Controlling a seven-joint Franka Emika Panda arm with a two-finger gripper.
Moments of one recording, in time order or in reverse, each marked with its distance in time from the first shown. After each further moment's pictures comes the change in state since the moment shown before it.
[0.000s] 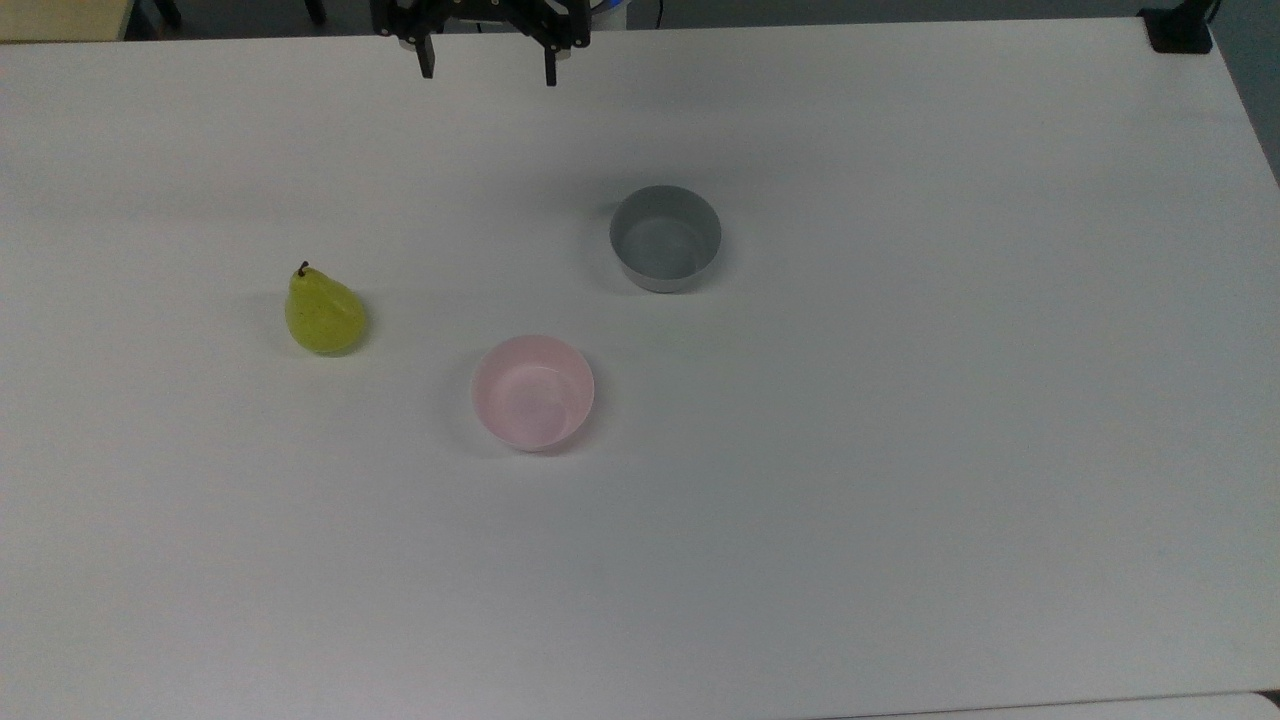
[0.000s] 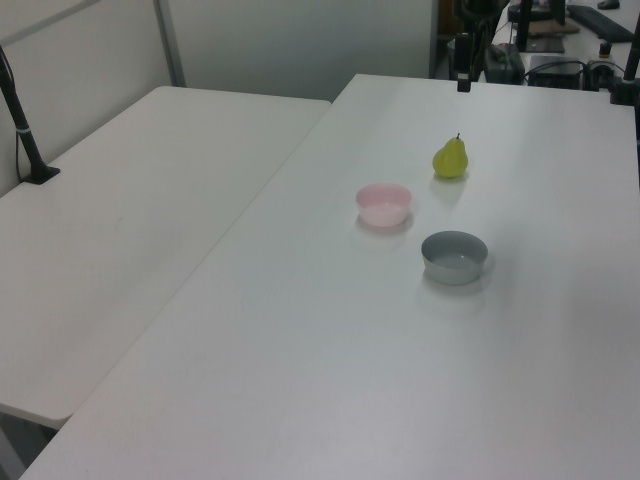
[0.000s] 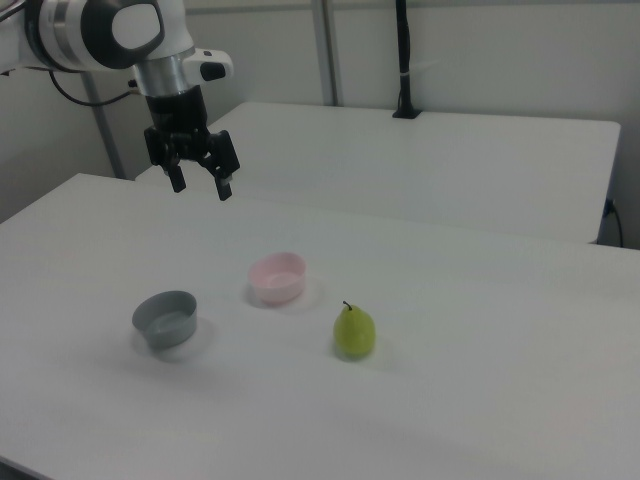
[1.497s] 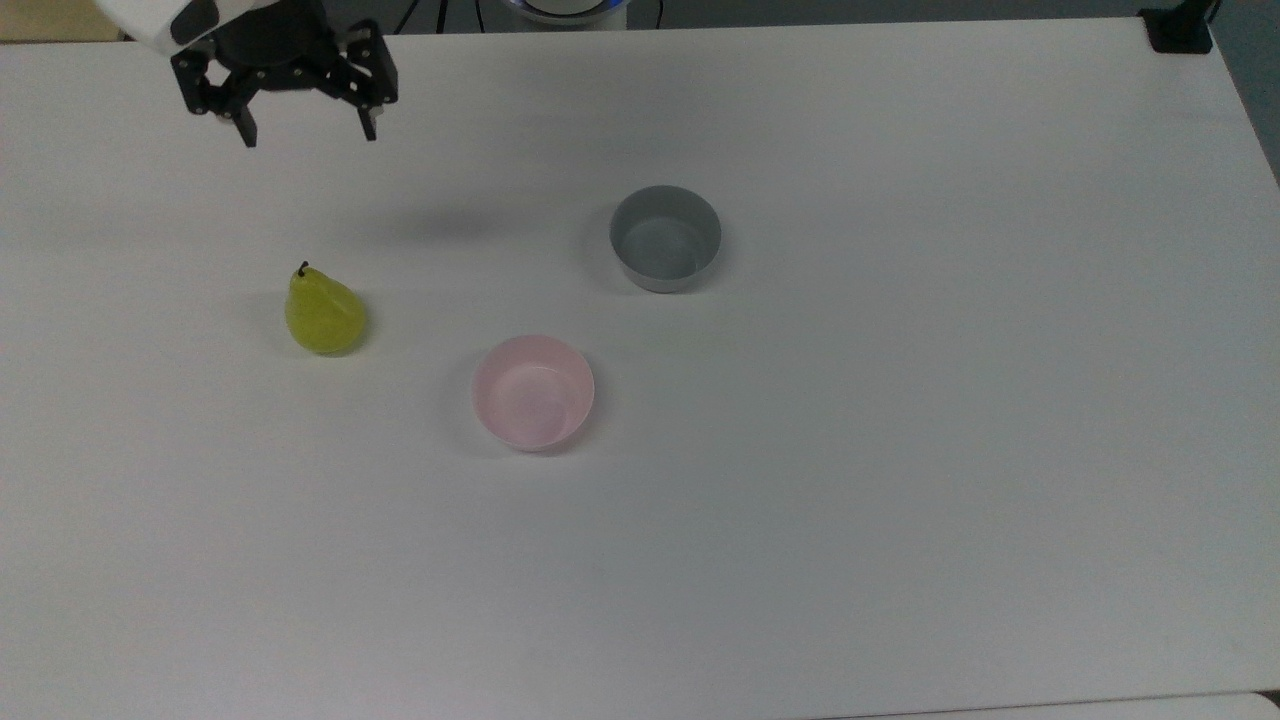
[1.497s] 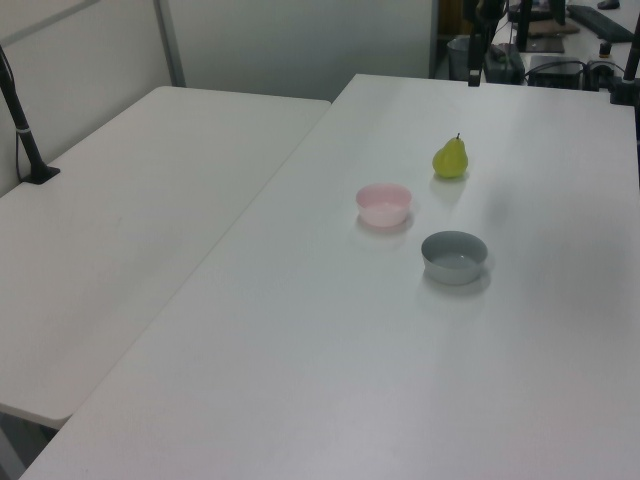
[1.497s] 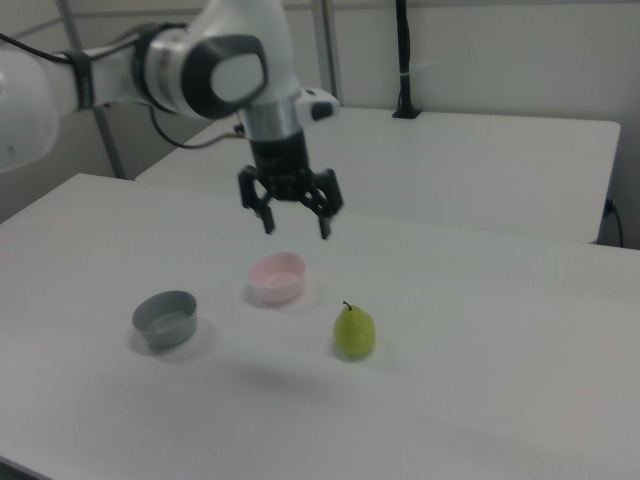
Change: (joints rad) arm -0.214 0.110 -0.035 -0.005 0.000 0.139 -0.389
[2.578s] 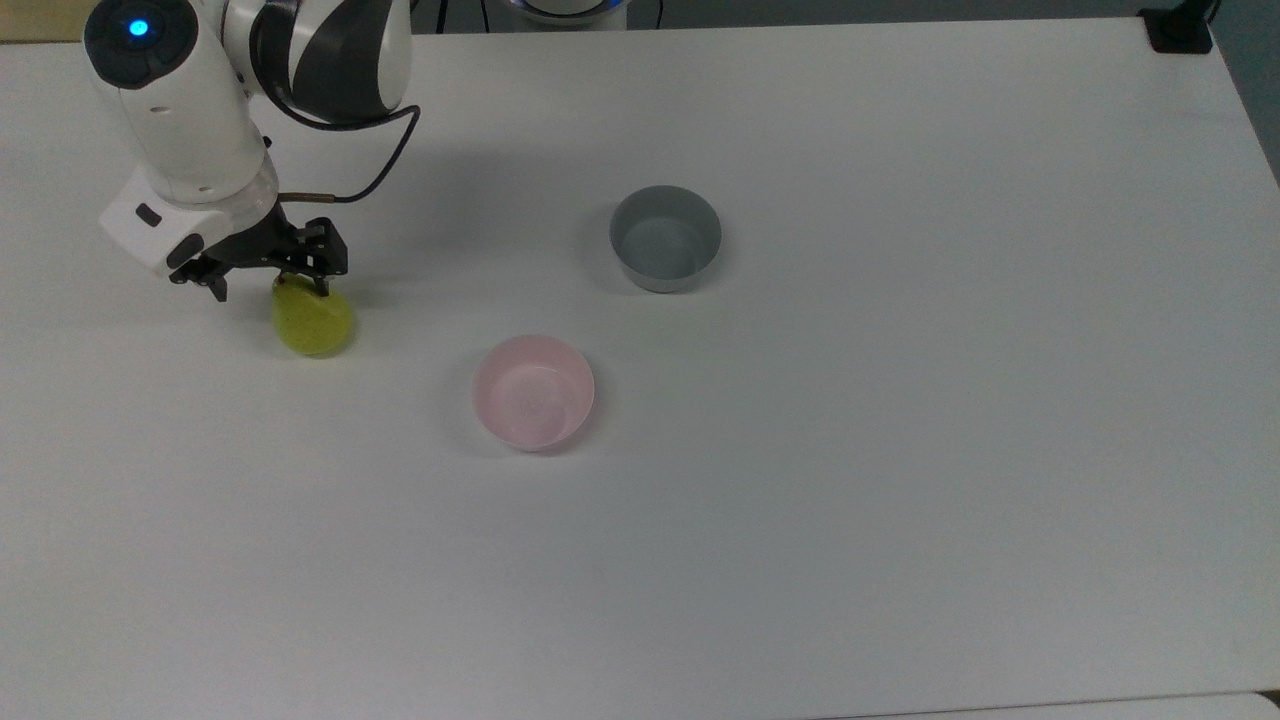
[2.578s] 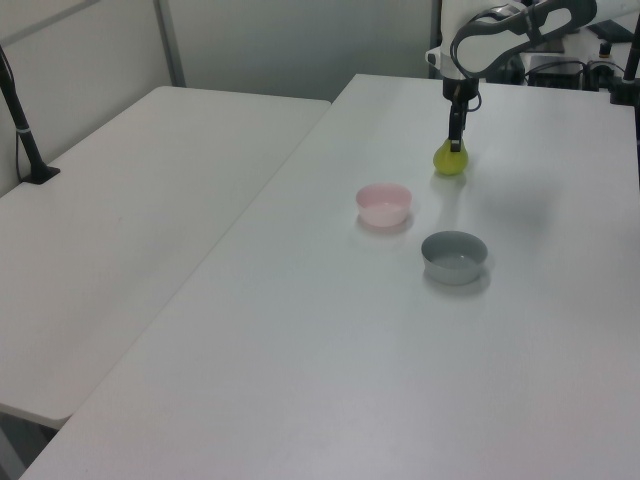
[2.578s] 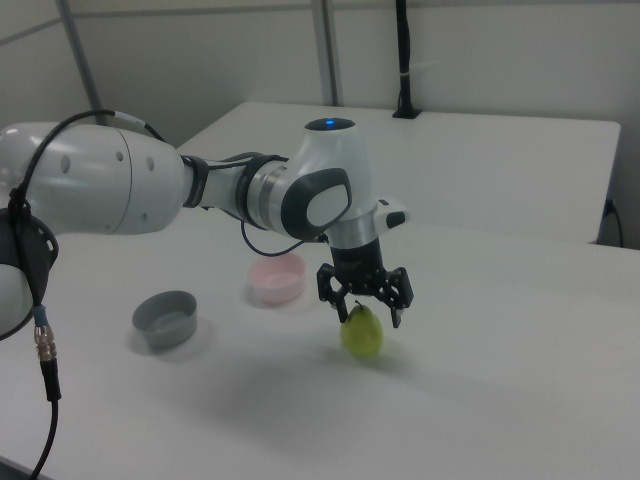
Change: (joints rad) arm -0.087 0.294 0.001 -0.041 -0.077 0.337 -0.045
